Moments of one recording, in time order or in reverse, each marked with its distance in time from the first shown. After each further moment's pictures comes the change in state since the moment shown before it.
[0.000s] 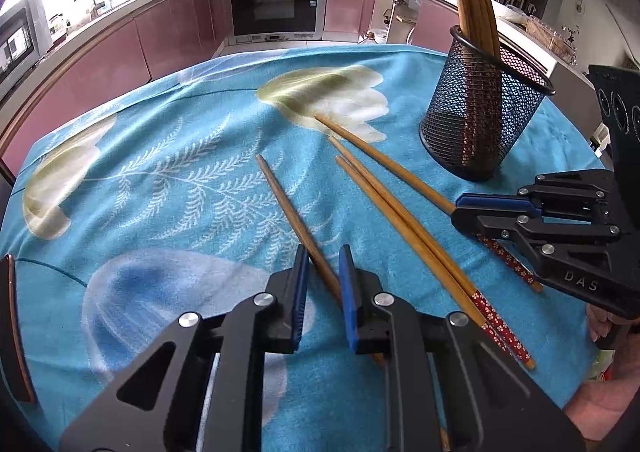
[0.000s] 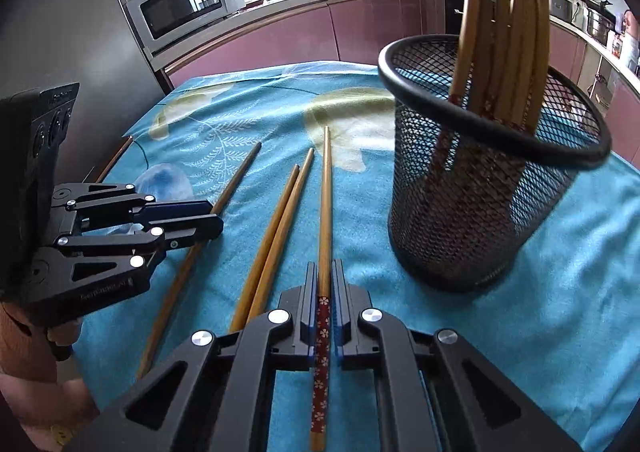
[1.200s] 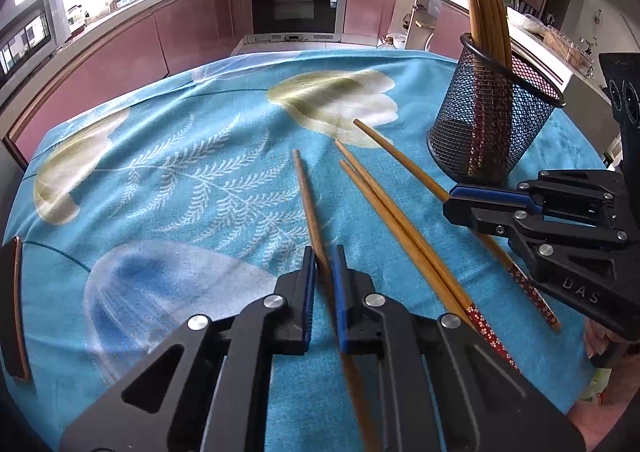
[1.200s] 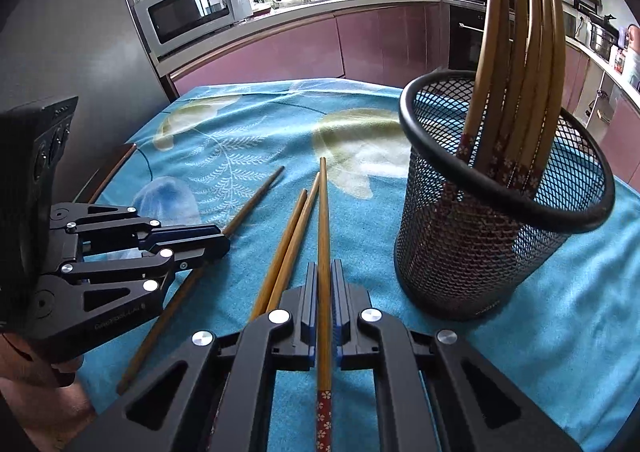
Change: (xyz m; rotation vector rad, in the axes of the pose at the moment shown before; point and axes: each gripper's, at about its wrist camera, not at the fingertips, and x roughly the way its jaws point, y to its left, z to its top) left arm 0.000 -0.004 0.003 -0.054 -0.009 0.053; right arm 0.000 0.006 0.014 -0.031 -0.048 0.004
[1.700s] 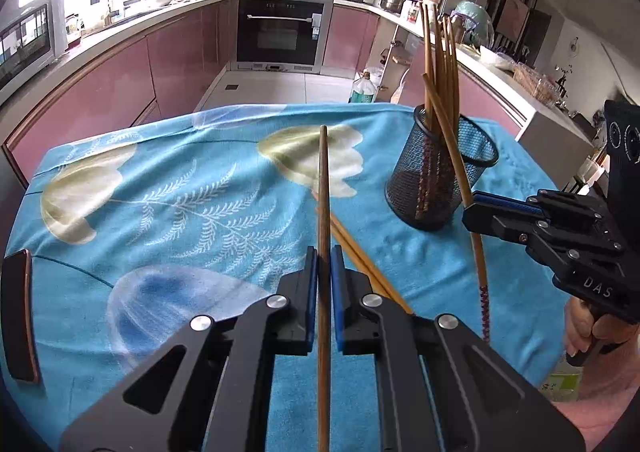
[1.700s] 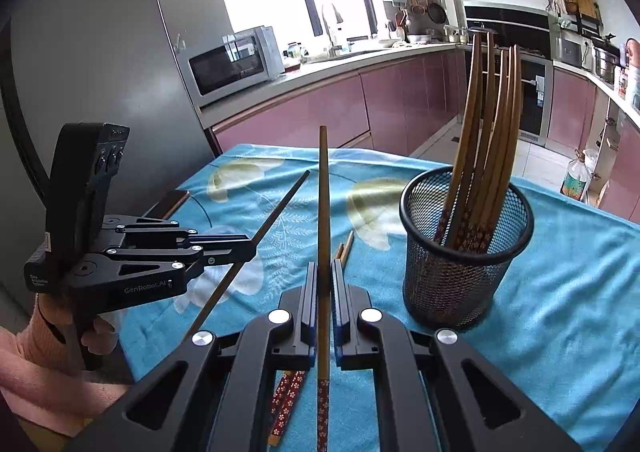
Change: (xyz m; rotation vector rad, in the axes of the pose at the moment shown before) left arm -0.062 0.006 0.012 -0.021 -0.126 -0.117; right arm -0.078 0.003 0.002 -0.015 -0.204 0.101
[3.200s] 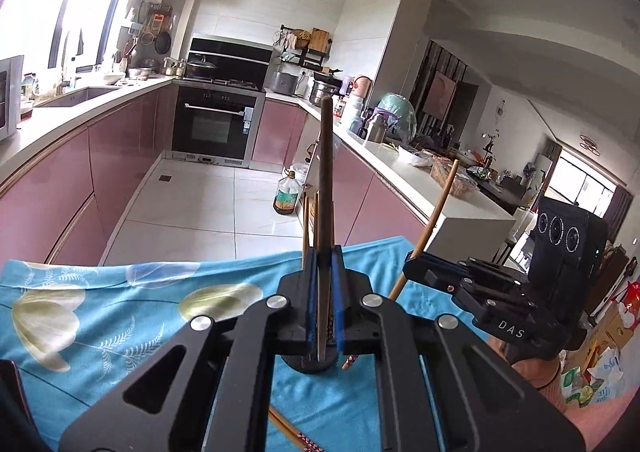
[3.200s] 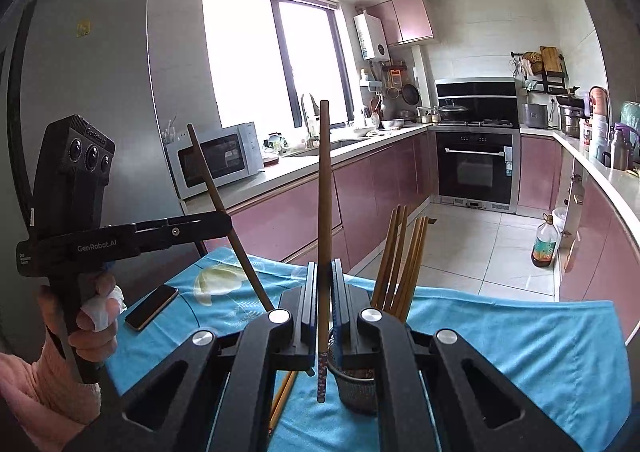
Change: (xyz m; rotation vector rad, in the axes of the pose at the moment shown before) left arm -0.095 -0.053 0.108 0.040 -0.332 -0.261; right arm -0.095 -0.032 0.055 -0.007 -0.309 -0.084
